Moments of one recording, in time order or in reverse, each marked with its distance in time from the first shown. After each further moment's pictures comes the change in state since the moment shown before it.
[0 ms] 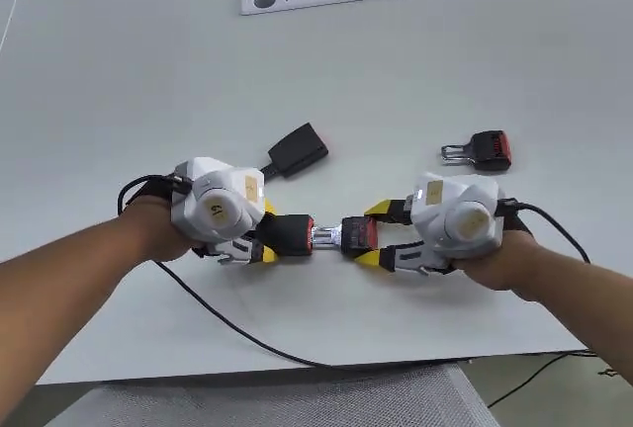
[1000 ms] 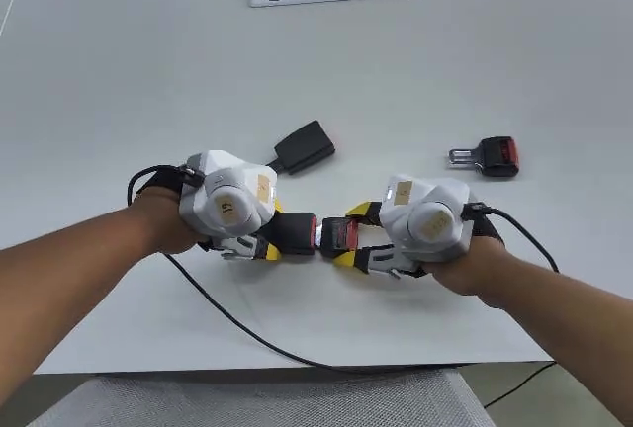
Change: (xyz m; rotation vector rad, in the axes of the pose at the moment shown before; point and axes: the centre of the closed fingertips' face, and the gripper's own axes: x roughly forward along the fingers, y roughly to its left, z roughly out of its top) left arm 0.000 -0.001 0.002 0.058 0.003 -0.027; right arm 0.018 0.005 0.019 0.035 0.010 0.018
